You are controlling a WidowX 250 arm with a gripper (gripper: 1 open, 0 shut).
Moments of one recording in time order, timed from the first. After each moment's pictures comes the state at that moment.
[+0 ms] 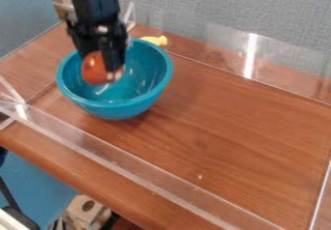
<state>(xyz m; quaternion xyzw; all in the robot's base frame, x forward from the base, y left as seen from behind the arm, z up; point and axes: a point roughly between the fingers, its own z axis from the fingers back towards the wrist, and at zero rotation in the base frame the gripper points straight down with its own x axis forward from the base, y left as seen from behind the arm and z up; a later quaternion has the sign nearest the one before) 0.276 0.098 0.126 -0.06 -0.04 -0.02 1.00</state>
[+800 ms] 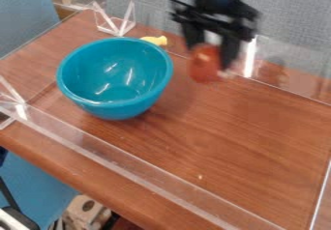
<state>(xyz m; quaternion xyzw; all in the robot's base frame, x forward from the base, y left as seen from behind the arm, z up) 0.293 -0.064 0.149 -0.06 -0.07 -0.11 0.99</state>
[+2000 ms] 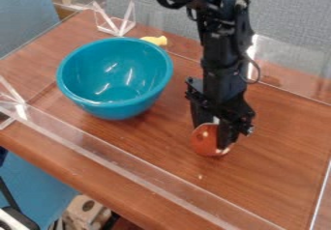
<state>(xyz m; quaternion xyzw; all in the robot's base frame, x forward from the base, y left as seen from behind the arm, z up) 0.292 -0.057 0.041 -0.05 -0.01 -0.17 0.98</state>
